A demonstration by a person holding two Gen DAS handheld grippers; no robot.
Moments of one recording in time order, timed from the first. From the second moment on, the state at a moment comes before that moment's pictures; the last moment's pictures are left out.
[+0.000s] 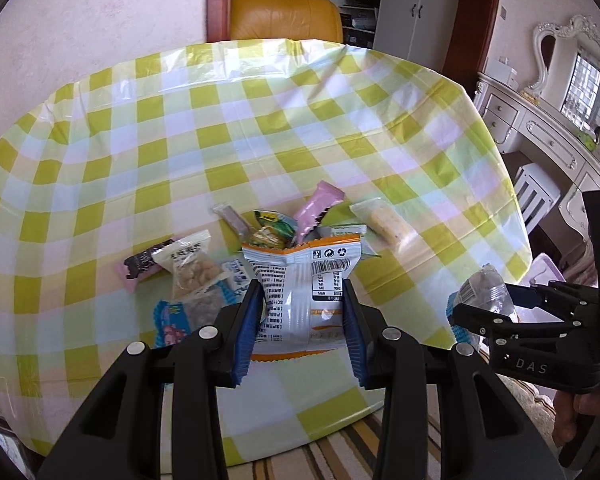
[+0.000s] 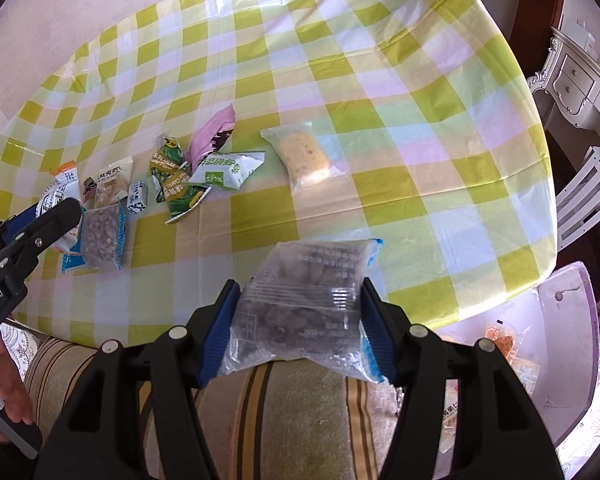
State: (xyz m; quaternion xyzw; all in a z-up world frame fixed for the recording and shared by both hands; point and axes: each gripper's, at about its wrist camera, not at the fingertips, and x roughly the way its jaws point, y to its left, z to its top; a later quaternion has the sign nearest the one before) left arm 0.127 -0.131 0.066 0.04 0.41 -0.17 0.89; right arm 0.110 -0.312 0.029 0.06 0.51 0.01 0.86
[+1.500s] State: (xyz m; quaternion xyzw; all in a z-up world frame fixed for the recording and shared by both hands) left arm 0.071 -0.417 -0.029 0.26 0.52 -0.42 0.70; right arm 0.014 -0.546 -0.071 0.15 0.55 -0.22 0.79
